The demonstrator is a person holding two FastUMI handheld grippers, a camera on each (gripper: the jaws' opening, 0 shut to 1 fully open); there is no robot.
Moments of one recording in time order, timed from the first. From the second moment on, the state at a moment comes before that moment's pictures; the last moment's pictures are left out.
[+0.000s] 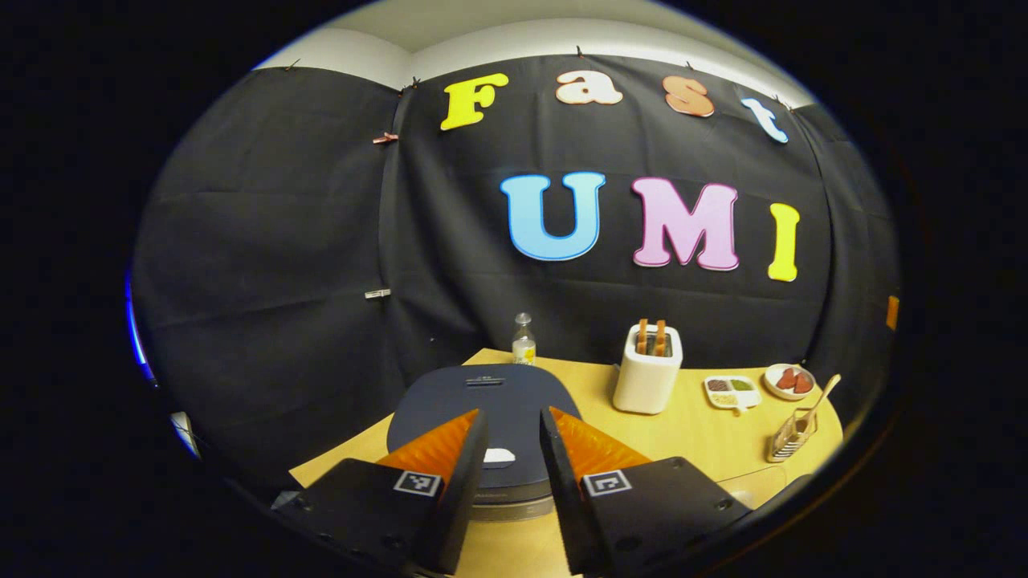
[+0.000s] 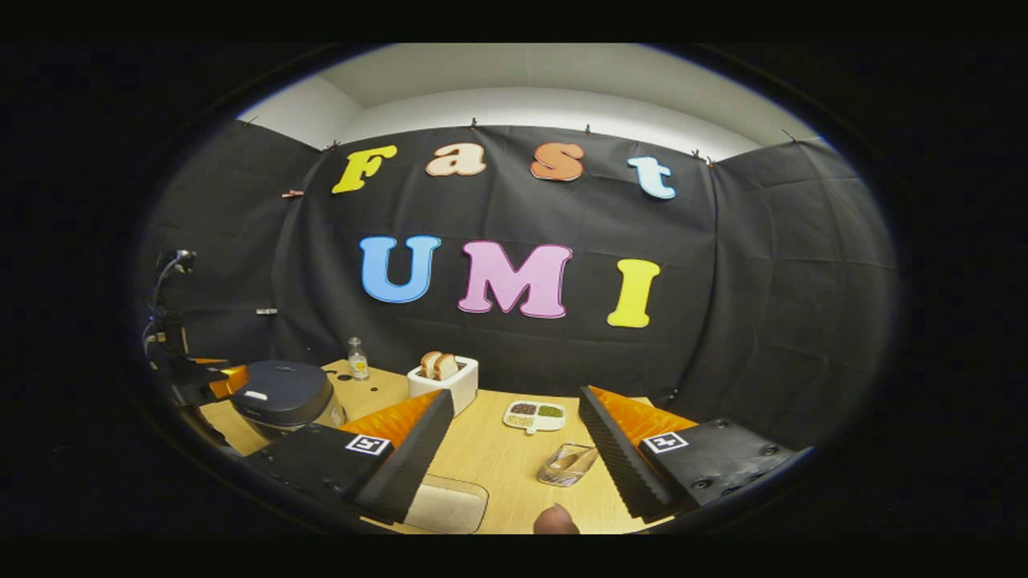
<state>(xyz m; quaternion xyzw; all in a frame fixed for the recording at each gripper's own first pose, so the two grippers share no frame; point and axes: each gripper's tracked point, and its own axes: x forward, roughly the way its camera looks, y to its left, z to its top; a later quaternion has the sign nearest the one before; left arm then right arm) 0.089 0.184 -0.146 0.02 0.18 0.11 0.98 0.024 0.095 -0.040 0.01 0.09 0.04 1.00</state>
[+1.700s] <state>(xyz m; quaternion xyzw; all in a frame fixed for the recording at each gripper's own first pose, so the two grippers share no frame) 0.128 0.215 -0.149 0.02 0.24 0.11 0.97 0.010 0.082 -0.038 0.03 0.08 0.02 1.00</state>
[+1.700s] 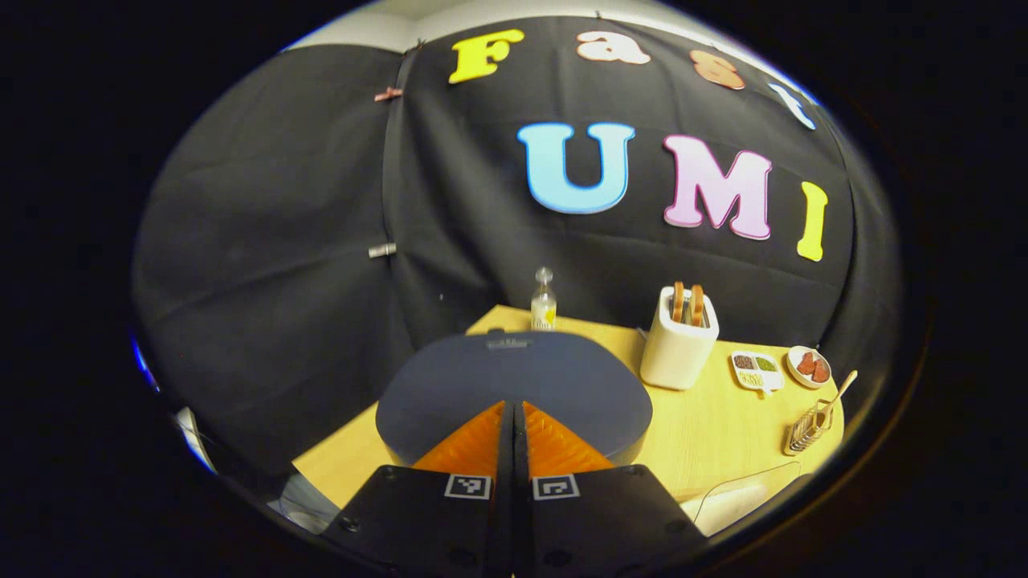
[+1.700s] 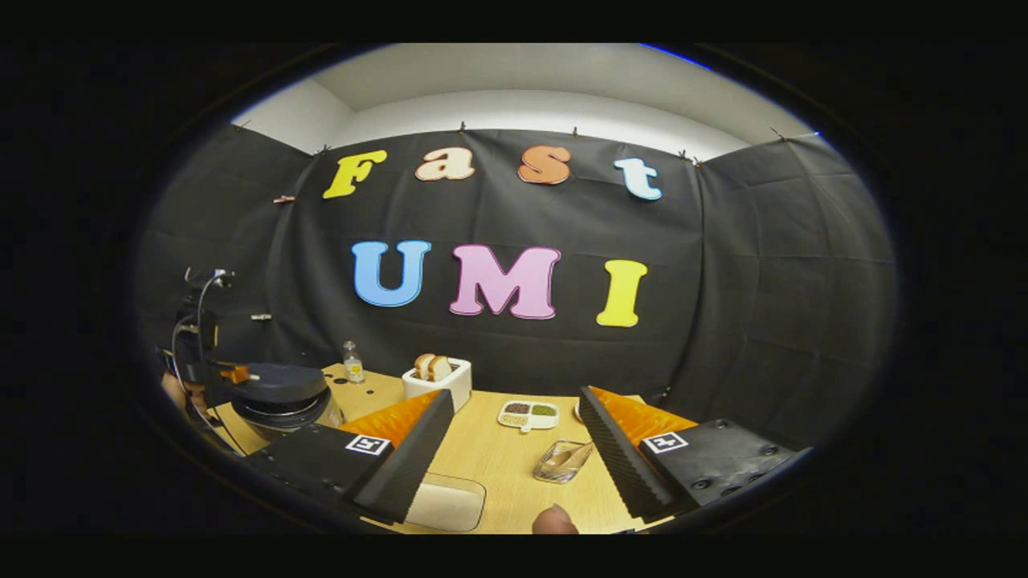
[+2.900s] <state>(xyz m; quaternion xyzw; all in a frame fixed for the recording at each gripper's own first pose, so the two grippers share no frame) 0.096 0.189 -0.057 0.00 0.15 0.08 0.98 0.041 0.018 -0.084 0.05 0.12 -0.03 0.99</state>
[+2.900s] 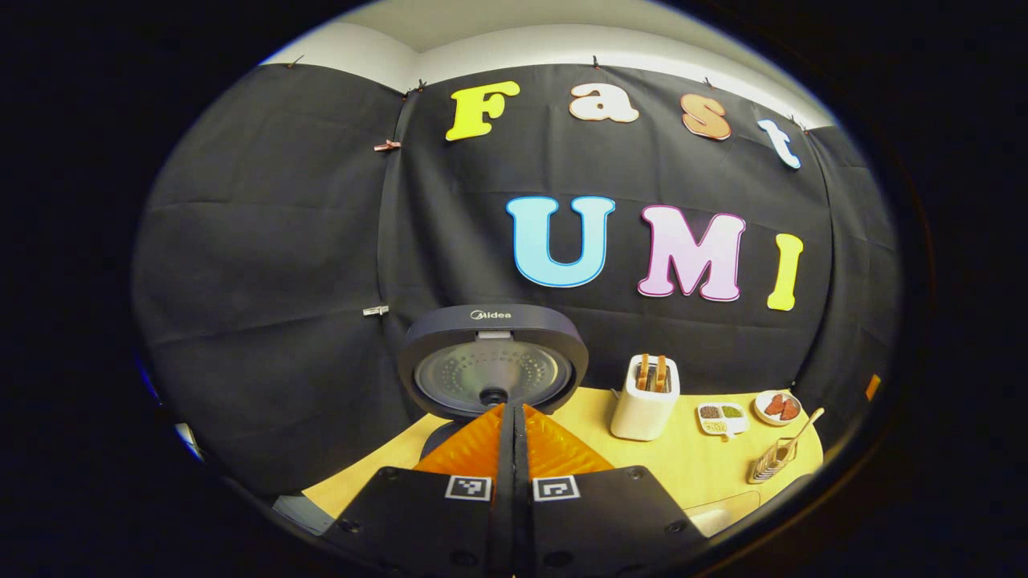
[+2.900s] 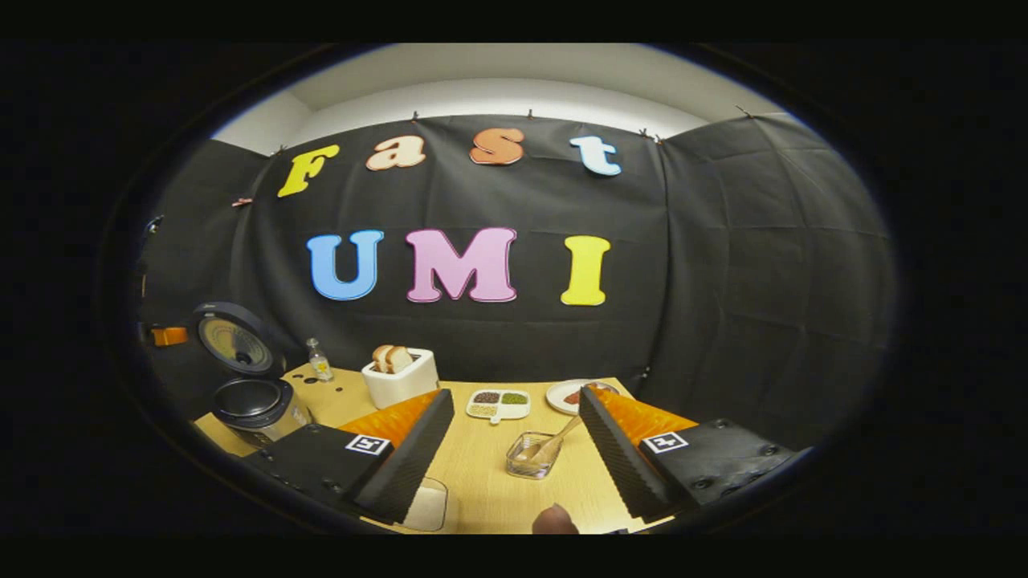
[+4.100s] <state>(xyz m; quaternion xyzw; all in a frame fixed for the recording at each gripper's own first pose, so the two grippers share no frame) -0.017 0.119 -0.039 -0.02 0.12 0.02 0.99 0.173 -0.067 -0.344 0.20 0.32 -0.15 0.91</state>
